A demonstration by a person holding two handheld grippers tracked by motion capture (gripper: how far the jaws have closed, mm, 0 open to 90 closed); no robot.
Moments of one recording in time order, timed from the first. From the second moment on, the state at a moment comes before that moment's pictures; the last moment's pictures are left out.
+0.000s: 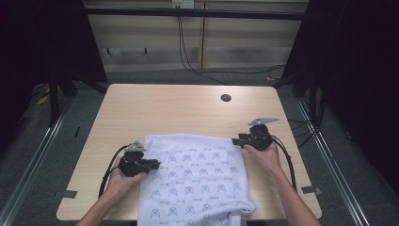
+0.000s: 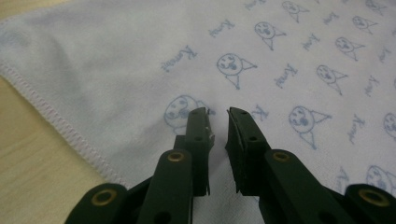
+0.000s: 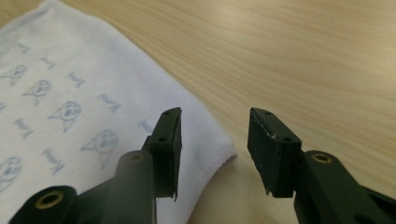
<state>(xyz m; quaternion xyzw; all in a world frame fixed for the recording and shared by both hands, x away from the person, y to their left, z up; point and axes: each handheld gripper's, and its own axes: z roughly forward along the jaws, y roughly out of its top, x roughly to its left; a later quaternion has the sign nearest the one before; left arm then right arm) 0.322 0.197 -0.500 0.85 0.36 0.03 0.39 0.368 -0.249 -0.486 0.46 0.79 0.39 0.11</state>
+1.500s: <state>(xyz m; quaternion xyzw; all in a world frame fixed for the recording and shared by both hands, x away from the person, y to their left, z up) 0.318 0.199 -0.500 0.85 0.36 0.04 0.40 0.283 -0.182 -0.499 0.32 0.86 0.39 0.05</state>
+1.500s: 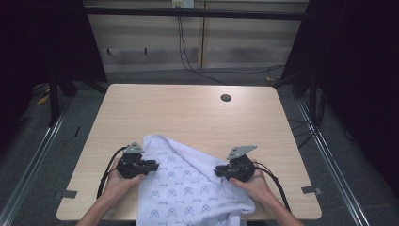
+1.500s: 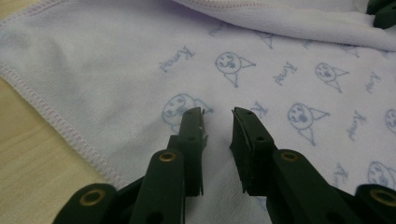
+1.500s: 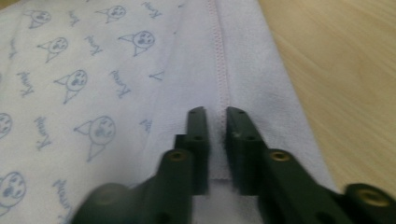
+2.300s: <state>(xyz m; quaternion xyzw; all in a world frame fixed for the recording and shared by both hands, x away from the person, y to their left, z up) 0.338 0.196 -0.502 0.84 0.35 0.04 0.40 0.349 -0.246 -0.463 0.43 0.78 0.44 0.13</state>
